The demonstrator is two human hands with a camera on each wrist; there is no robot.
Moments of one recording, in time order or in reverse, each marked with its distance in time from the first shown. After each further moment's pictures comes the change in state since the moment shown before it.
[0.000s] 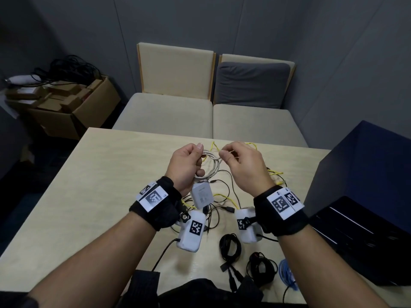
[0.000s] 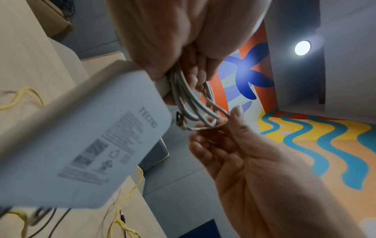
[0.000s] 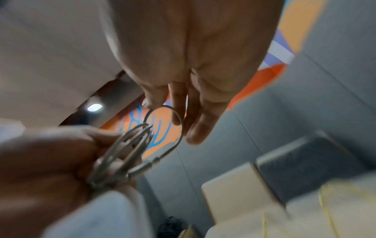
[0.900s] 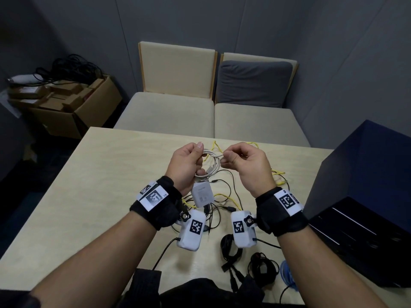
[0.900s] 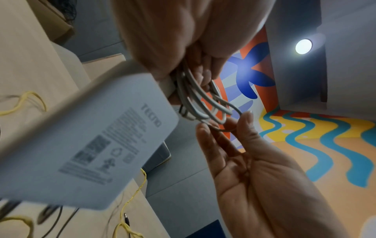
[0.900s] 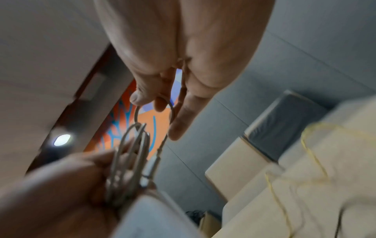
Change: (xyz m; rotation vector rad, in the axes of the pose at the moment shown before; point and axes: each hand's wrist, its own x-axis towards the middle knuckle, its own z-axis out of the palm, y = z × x) left_hand 0.002 0.001 -0.003 -0.070 -0.029 -0.018; right_hand -0.002 0.005 0.007 0.671 0.046 0.216
